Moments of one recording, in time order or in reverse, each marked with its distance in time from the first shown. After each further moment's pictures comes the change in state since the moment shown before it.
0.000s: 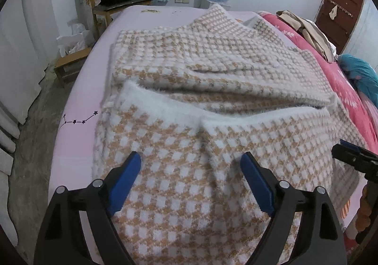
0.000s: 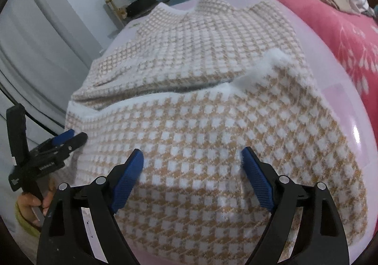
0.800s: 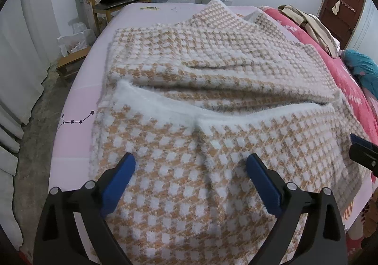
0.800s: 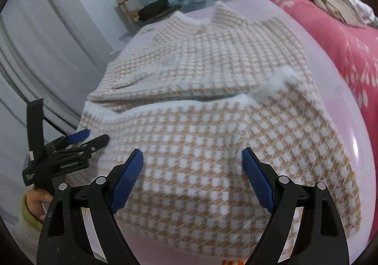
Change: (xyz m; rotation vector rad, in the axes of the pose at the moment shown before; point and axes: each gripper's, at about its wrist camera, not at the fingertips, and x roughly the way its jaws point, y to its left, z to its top) left arm 0.009 -0.013 0.002 0.017 0.025 0.038; right arm -0.027 0.024 -0.005 -0.073 -0.043 0.030
